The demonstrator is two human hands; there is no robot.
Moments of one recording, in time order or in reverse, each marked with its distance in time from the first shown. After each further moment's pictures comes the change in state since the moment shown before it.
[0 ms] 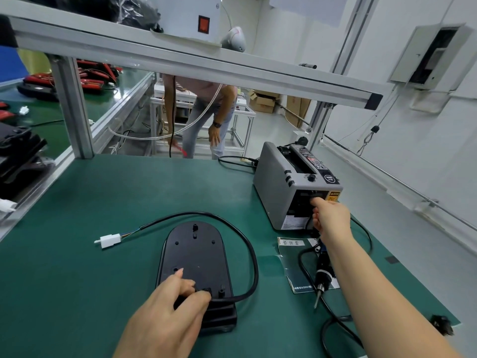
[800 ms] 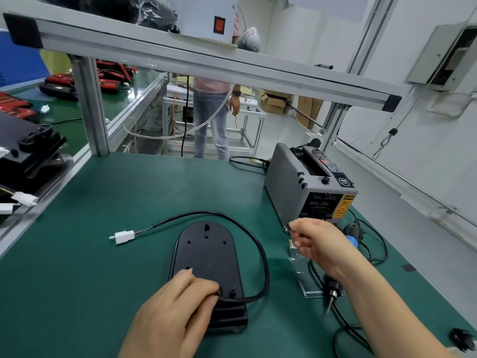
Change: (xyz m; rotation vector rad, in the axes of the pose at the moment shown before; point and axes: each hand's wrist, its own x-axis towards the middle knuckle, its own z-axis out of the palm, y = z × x) left_hand 0.007 -0.001 -0.013 -0.136 -0.079 -0.098; right_hand -0.071 -0.001 0.000 -0.107 -0.663 0.101
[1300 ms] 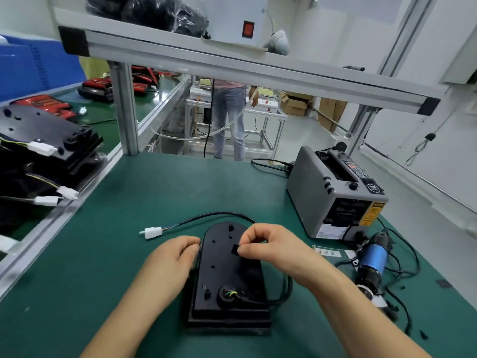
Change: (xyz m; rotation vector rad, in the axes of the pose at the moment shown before) left_hand 0.046 -0.049 -0.022 -0.161 -0.154 -0.705; right_hand -0.018 -0.014 0.102 -0.450 -0.381 -0.232
